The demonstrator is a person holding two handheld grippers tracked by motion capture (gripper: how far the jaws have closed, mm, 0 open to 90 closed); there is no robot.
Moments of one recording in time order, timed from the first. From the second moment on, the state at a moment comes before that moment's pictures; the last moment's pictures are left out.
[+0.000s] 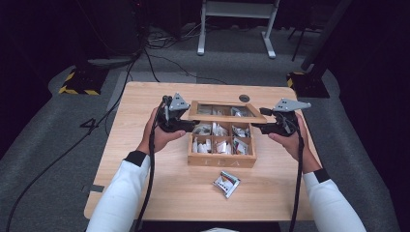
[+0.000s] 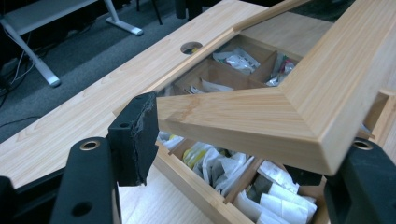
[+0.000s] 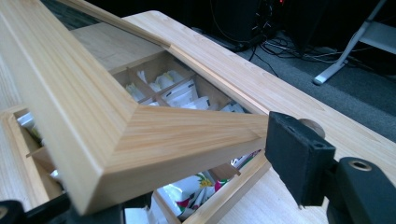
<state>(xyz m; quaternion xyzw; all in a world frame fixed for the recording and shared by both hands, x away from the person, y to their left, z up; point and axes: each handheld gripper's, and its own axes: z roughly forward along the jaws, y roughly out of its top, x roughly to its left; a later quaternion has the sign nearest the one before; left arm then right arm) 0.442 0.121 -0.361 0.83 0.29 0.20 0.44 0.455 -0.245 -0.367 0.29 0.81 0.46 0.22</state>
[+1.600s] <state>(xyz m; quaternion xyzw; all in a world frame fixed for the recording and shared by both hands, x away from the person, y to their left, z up) 0.415 0.121 -0.409 0.87 0.27 0.15 0.38 0.427 -0.243 -0.416 0.28 0.86 0.40 0.14</state>
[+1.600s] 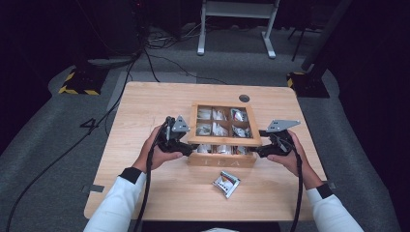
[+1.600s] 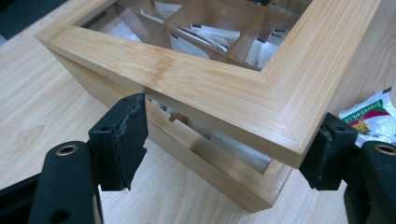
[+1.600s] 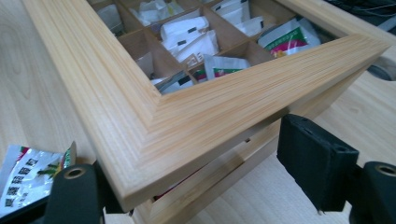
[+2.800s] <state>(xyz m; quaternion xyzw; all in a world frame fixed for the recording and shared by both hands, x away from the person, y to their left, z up) 0.407 0.121 -0.432 0.89 0.25 0.11 0.35 0.412 -0.242 -0.437 0.27 0.88 0.38 0.10</state>
